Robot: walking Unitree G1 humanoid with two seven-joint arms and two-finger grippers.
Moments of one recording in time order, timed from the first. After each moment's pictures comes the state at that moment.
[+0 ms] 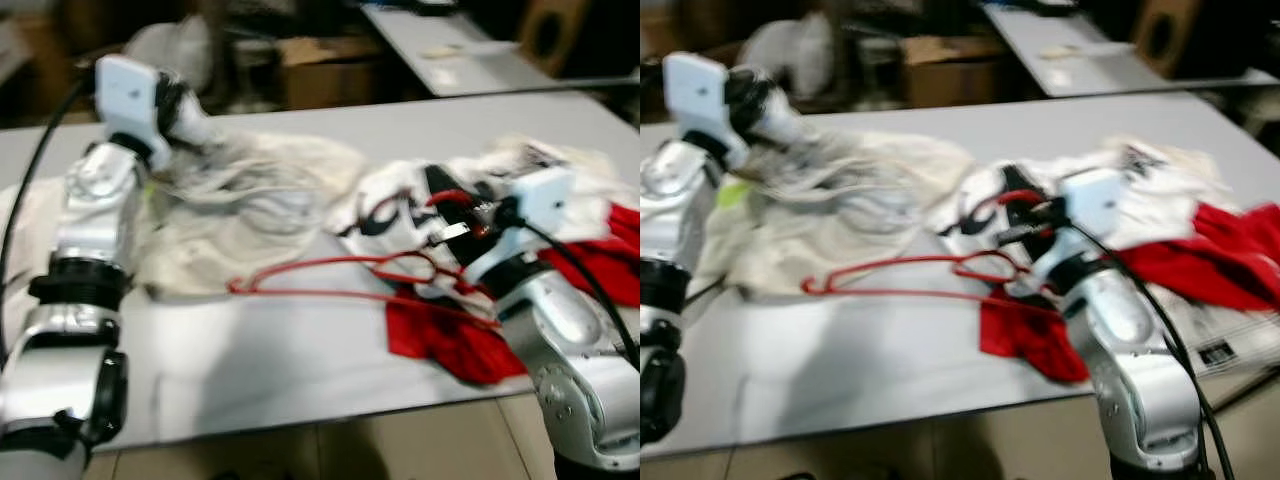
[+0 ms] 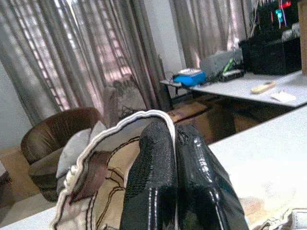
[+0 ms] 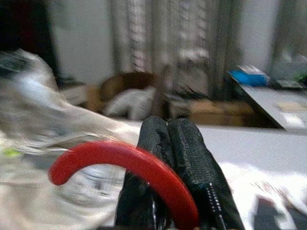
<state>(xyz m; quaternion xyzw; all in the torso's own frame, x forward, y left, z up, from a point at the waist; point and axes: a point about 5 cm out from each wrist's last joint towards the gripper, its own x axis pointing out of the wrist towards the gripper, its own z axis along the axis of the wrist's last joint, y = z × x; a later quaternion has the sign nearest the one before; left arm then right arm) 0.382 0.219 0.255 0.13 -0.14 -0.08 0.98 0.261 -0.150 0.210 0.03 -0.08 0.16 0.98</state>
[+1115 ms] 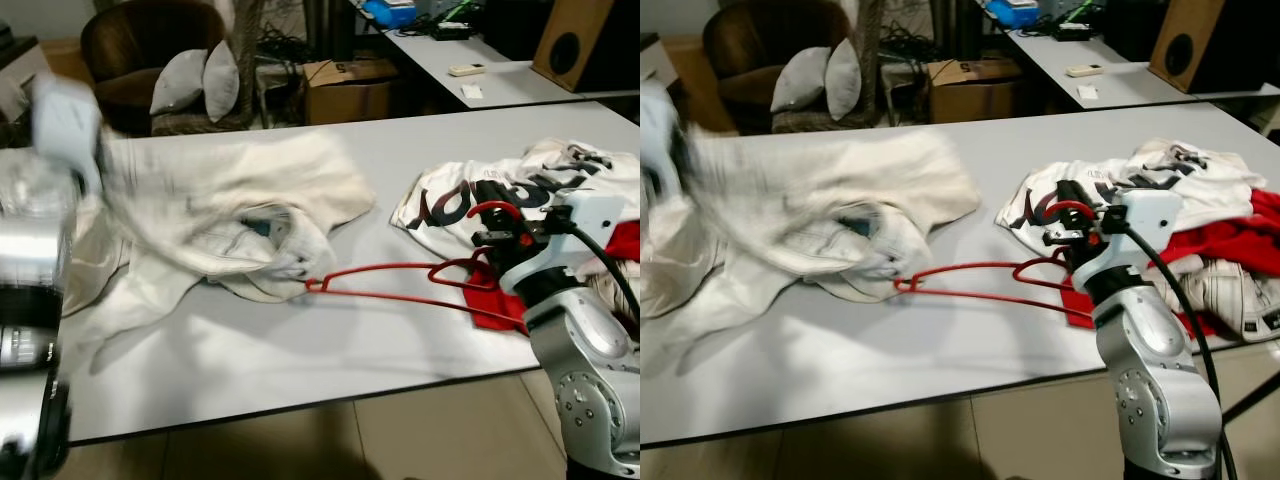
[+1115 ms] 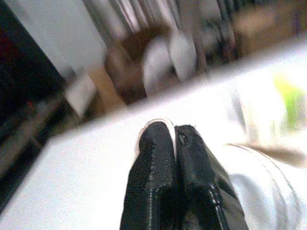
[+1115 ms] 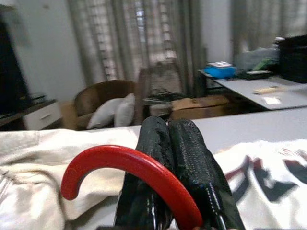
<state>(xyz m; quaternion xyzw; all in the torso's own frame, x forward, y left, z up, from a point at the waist) 0.348 0.304 0.208 0.23 0.12 0.06 0.96 0.256 -0.176 0.200 0.08 -0.07 0.11 0.99</state>
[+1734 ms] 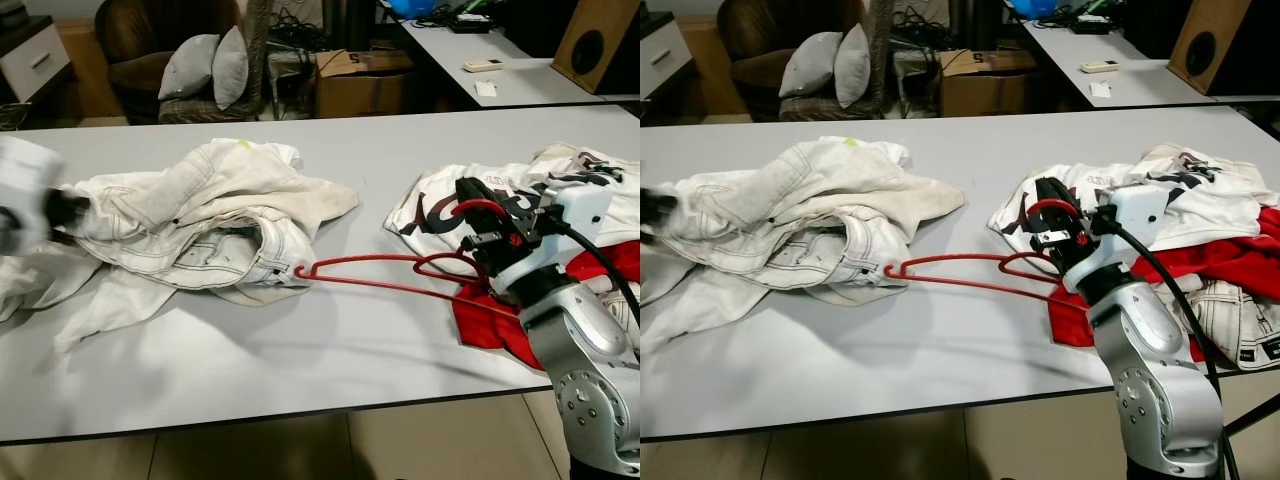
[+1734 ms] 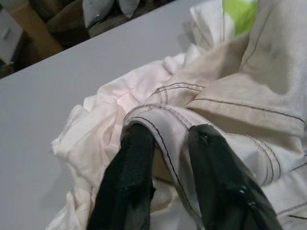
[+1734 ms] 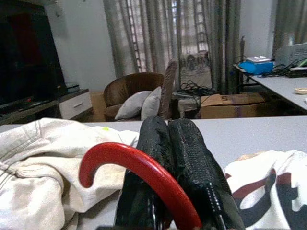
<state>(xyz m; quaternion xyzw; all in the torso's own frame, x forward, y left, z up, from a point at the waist) 0.306 0.362 0.221 0.15 0.20 -0.05 0.97 0.255 -0.171 0.202 0.08 -0.08 0.17 0.98</state>
